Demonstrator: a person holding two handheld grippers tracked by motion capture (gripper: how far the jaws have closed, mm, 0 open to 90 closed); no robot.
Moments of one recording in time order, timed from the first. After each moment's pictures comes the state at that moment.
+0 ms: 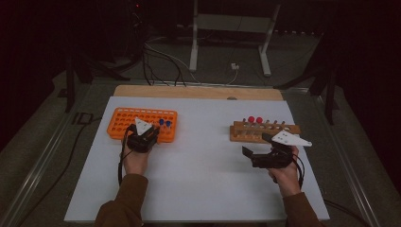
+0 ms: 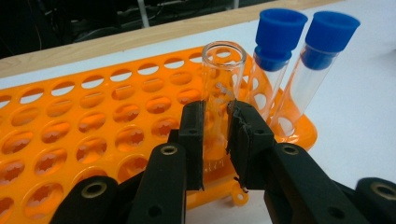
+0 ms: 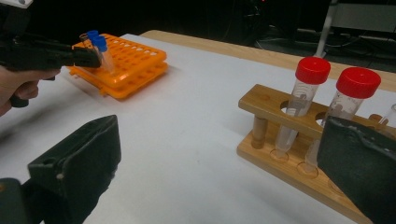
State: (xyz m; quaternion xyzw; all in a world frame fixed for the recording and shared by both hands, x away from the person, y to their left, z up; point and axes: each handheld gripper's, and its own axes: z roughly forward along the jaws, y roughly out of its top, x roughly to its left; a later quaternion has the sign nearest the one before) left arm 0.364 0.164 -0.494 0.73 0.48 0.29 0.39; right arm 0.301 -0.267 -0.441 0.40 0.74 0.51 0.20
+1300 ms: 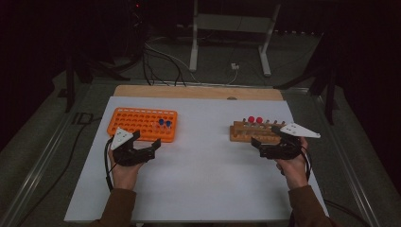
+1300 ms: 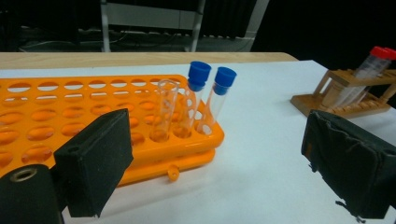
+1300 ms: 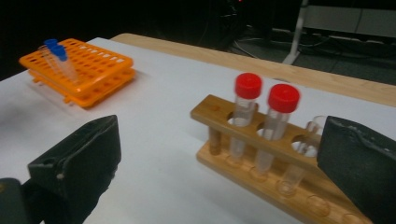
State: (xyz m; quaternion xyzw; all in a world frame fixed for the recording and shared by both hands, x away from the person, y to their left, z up) left arm 0.302 0.189 -0.464 0.68 0.47 0.21 0.52; right arm 0.322 -0.291 -0.428 0.43 0.73 0.49 0.23
